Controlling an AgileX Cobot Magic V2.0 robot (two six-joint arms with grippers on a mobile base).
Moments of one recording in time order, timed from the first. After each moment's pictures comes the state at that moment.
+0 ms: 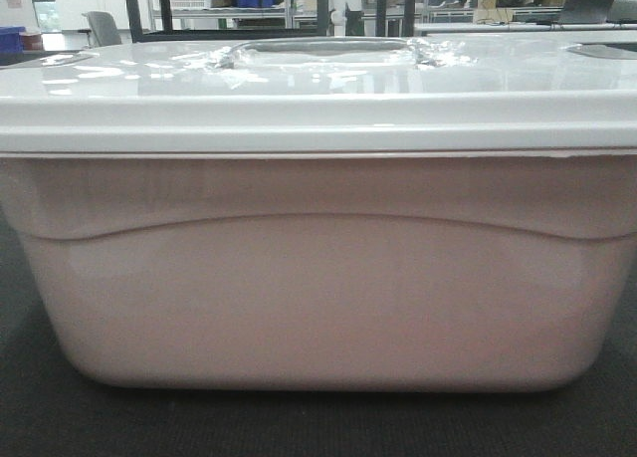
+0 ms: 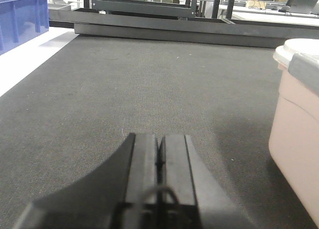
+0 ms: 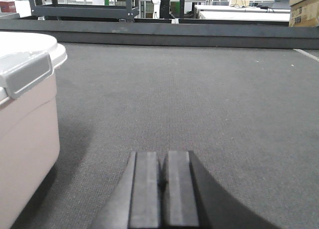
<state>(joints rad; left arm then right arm) -0.11 -0.01 0.03 -0.04 0.07 0.02 0.03 -0.01 0.03 0.03 0.09 0.01</state>
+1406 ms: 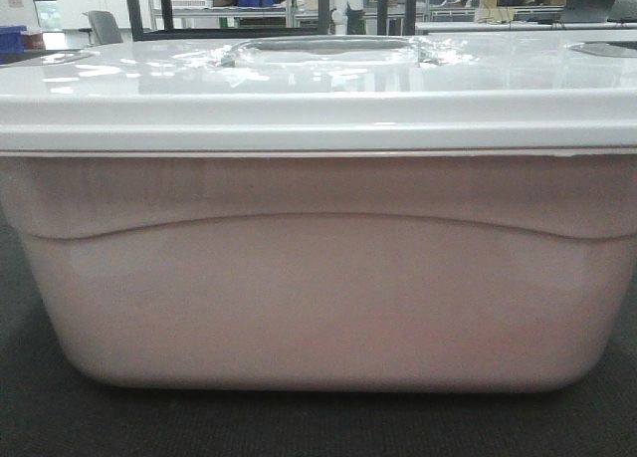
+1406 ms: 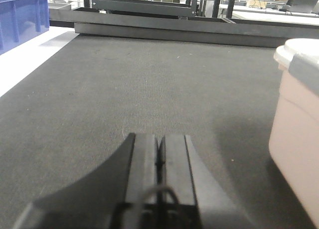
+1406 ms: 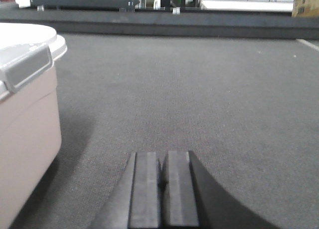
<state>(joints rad) -0.11 -0.01 -0.01 -0.04 0.11 0.02 0.03 -0.01 -0.03 0.03 0.19 0.01</state>
